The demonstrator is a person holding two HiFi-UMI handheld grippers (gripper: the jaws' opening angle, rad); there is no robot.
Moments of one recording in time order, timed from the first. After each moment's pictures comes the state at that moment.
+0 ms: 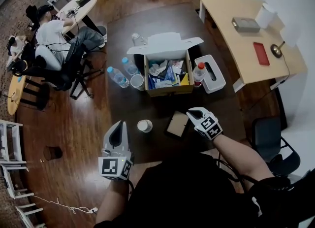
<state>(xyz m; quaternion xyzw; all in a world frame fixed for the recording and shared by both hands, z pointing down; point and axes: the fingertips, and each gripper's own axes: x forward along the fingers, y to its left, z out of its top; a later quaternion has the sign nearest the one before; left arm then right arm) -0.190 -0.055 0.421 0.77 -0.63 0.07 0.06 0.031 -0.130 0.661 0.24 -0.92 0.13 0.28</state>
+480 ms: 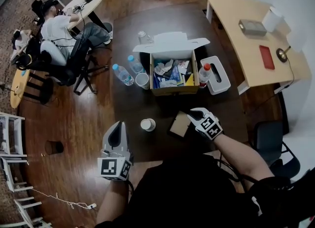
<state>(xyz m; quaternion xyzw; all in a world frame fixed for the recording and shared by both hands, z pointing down) -0.204 -0.046 0.416 0.75 -0.65 0.07 0.06 0.018 -0.130 0.672 0.20 -0.92 0.11 0.31</state>
